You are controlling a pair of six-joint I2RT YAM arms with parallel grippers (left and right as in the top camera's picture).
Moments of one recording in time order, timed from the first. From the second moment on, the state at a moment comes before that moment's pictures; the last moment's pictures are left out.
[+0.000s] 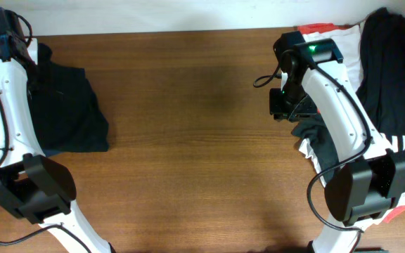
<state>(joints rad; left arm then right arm) 0.30 2.08 2.19 -1.31 -0.23 0.16 0.18 1.92 1.84 -1.50 0.04 0.29</state>
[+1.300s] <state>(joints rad) -0.19 1.88 1.86 -1.52 0.12 0.06 0.06 1.48 1.47 -1.37 -0.17 0.19</state>
